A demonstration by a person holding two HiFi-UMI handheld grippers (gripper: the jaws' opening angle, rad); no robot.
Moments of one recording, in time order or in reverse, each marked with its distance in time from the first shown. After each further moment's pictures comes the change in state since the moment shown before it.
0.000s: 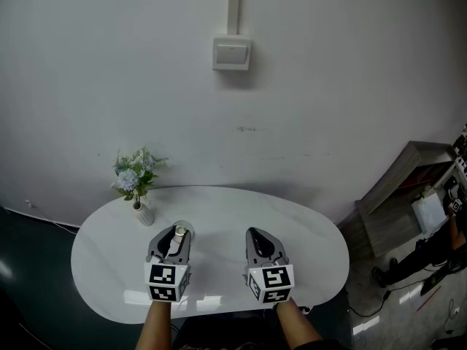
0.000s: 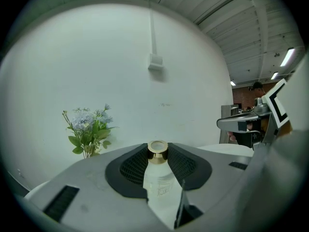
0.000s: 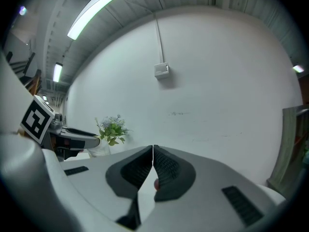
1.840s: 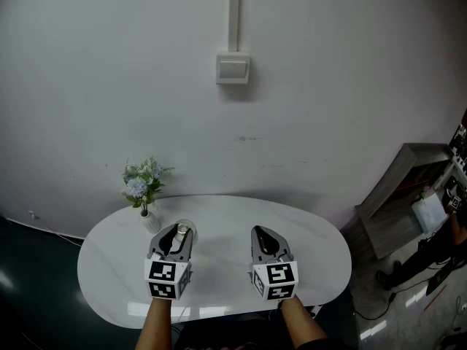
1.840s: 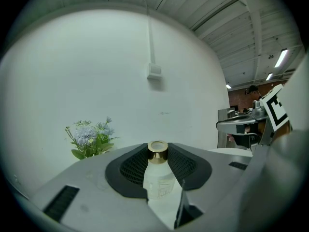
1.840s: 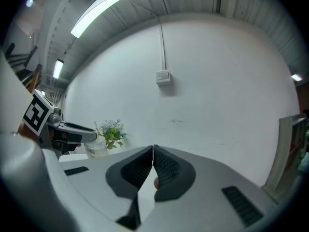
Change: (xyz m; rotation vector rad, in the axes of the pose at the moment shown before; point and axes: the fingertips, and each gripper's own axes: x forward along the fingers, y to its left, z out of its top) left arm -0.015 0.010 0.032 0.022 -0.057 -0.031; right arm -0.010 0.004 0.026 -0.041 -0.033 -0.040
